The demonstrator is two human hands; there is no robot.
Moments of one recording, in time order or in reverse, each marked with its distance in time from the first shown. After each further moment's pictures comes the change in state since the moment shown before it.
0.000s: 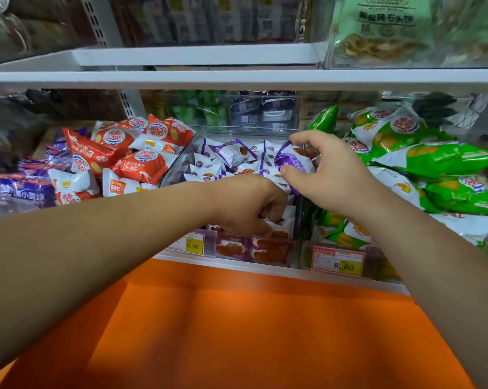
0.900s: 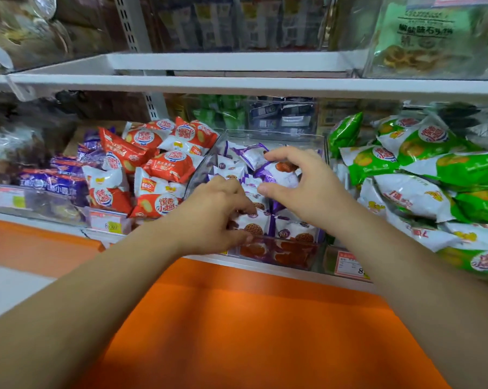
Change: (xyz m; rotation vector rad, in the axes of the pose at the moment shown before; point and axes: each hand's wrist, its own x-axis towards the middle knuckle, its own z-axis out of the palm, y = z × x) left_hand -0.090 -0.036 0.025 0.019 0.343 -0.168; right_hand -0.002 -0.031 0.052 0.140 -0.099 -0.071
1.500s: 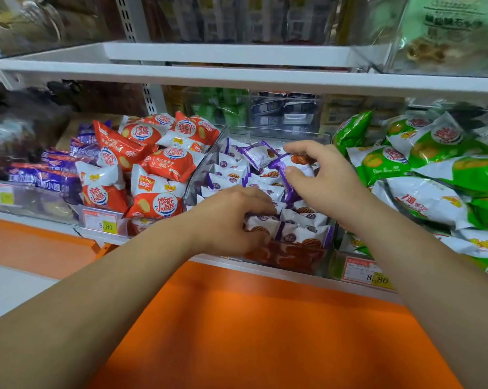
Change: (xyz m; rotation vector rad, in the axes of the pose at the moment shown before) left_hand 0.015 0.007 0.010 -0.194 -0.068 0.022; right_hand 0.013 0.008 -0.007 -0.003 0.084 0.106
